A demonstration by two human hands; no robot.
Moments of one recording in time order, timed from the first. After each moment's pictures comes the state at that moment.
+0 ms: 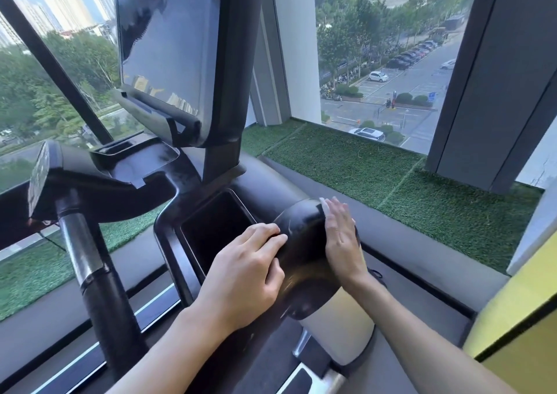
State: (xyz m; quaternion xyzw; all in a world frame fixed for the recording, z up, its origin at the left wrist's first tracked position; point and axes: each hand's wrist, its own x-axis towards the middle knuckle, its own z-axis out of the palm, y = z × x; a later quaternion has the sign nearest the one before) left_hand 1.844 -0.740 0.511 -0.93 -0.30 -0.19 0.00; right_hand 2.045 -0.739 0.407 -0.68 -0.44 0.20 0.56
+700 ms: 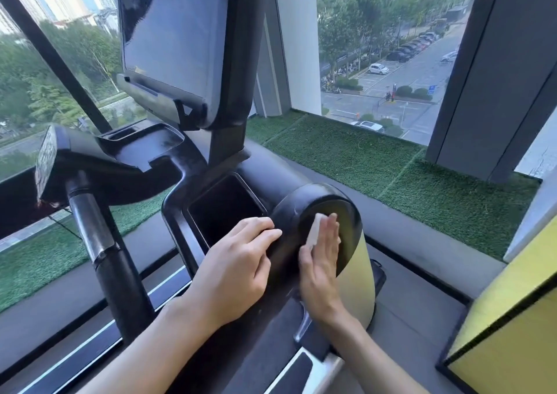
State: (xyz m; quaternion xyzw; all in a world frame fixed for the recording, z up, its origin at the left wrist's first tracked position) left_hand 1.816 -0.748 0.511 -0.93 -0.29 -0.20 -0.04; right_hand 1.959 -0.778 0.377 -0.66 -0.45 0.16 0.58
